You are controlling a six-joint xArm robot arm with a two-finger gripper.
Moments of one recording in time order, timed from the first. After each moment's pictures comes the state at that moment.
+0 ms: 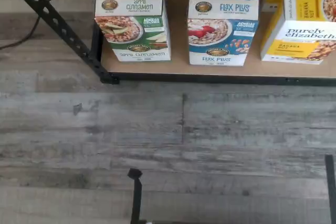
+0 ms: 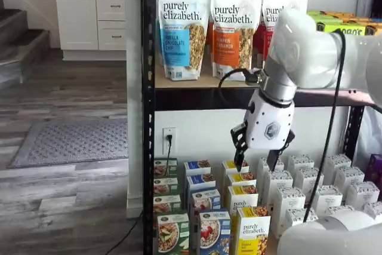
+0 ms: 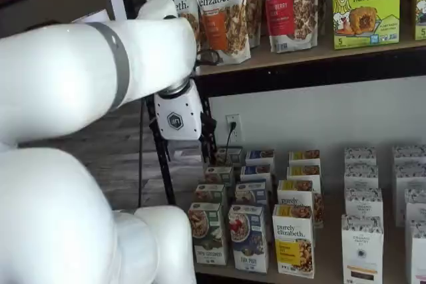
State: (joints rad) arm 0.11 -0.97 -0.40 0.07 1.16 0.09
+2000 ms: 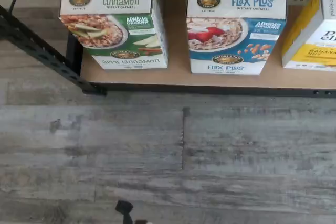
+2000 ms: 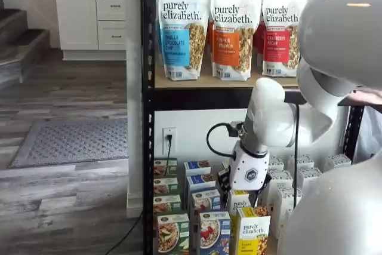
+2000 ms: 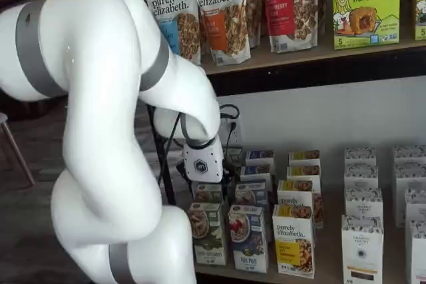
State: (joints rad) arm 0.09 -0.37 -0.34 0.16 0.54 -0.04
